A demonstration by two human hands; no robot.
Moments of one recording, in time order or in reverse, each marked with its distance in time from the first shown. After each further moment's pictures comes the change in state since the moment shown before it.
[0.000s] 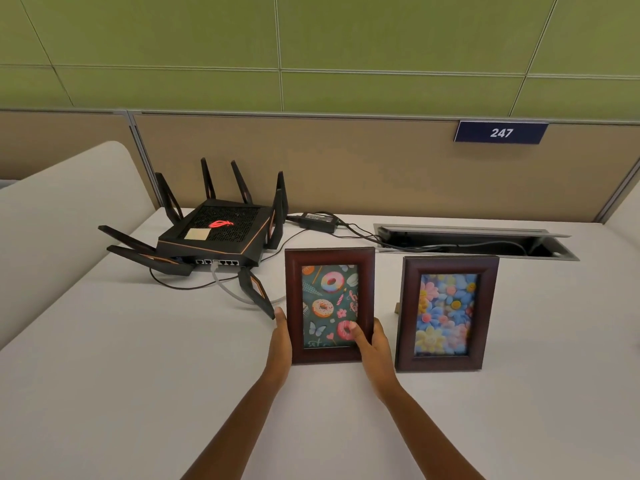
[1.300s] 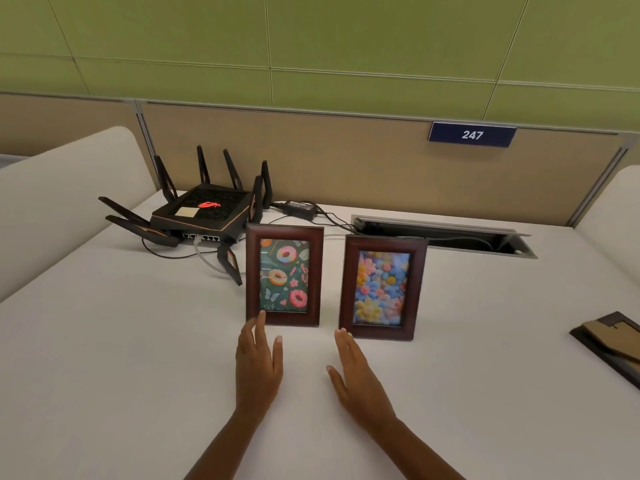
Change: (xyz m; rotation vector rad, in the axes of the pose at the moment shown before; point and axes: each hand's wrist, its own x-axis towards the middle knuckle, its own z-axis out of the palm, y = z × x) left_hand -0.122 -0.047 0.051 0.978 0.438 0.549; right_hand -0.083 0.029 -0.104 -0.928 -0.330 -0.364
